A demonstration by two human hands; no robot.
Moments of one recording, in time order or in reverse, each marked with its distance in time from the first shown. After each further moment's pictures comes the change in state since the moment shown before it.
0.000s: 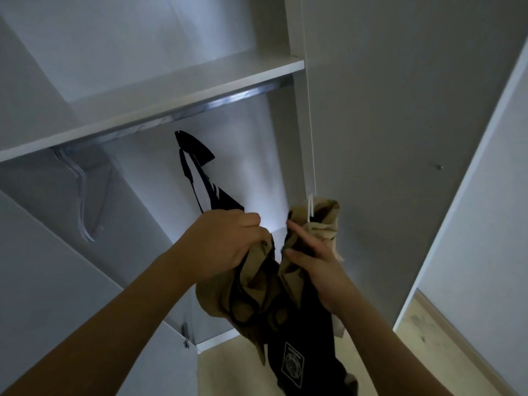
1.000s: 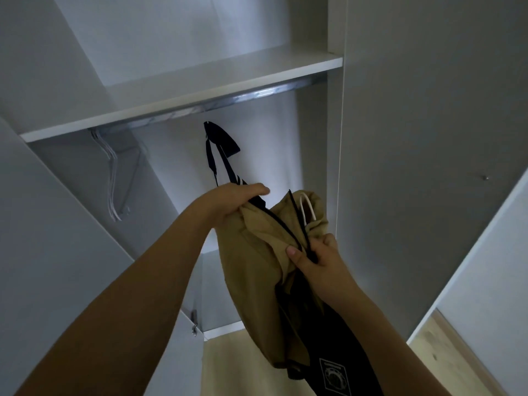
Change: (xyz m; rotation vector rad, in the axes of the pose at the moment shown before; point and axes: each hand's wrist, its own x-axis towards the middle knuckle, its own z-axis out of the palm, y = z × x) left_hand 0.014 -0.078 0.017 -1.022 -0.146 -1.341; right_hand 0.000 0.001 0.027 -0.449 0.021 -0.128
